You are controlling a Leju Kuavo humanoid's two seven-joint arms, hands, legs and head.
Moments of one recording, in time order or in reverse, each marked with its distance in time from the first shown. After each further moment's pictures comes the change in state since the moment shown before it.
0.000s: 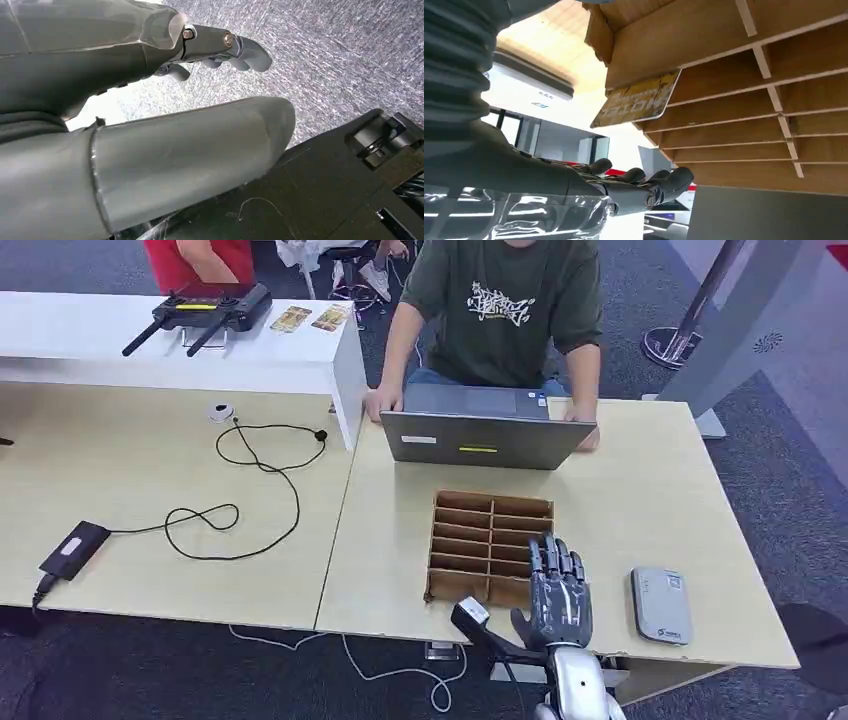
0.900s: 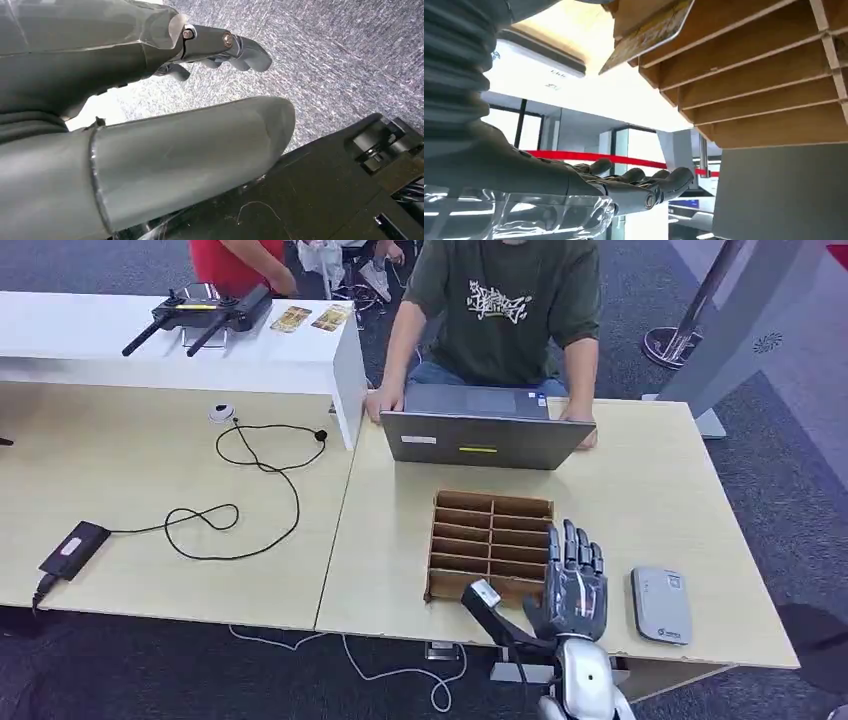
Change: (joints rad) left arm 0.002 0.000 0.000 0.000 0.008 0.018 -0.005; right arm -0.016 -0.021 0.016 -0.056 0.000 -0.009 0.105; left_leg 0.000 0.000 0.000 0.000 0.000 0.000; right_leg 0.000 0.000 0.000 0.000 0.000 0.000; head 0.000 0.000
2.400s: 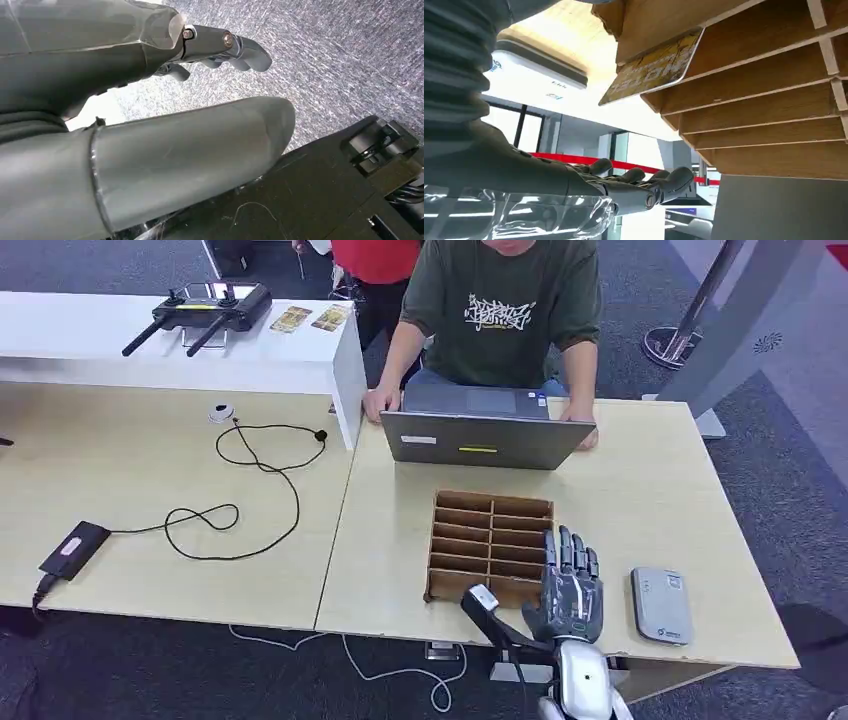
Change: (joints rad) left arm 0.001 0.000 0.000 0.000 0.018 0.009 -0.008; right arm -0.007 -0.001 -0.003 0.051 0.000 0.003 -0.001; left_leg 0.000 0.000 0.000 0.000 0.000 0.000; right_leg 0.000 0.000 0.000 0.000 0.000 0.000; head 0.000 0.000
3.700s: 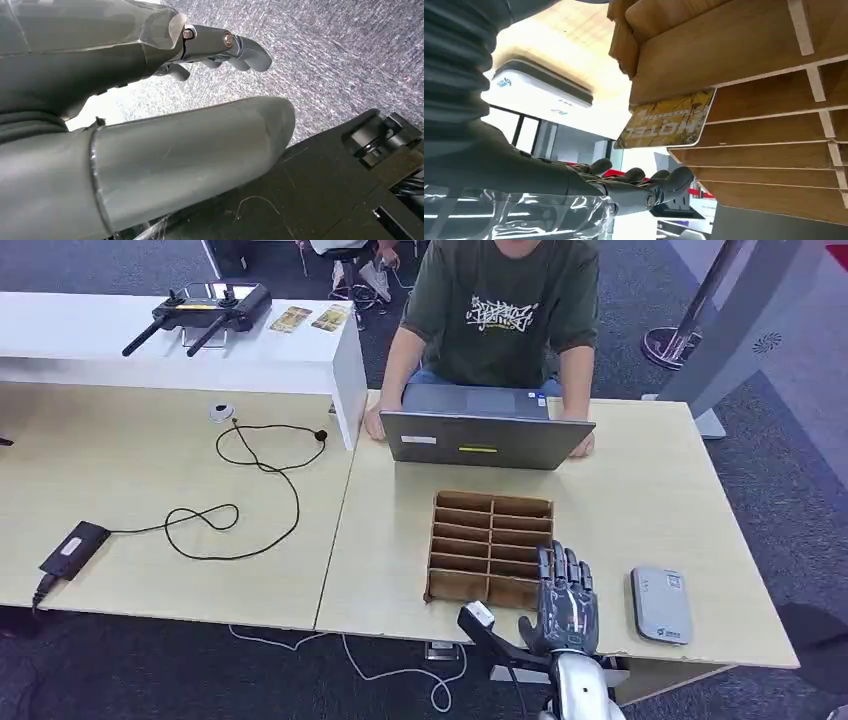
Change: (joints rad) left arm -0.002 0.000 -0.019 0.000 -0.011 -0.021 0.010; right arm 0.041 0.000 0.002 -0.001 0.000 0.021 -0.023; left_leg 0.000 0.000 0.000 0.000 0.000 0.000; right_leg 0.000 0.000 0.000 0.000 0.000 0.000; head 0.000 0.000
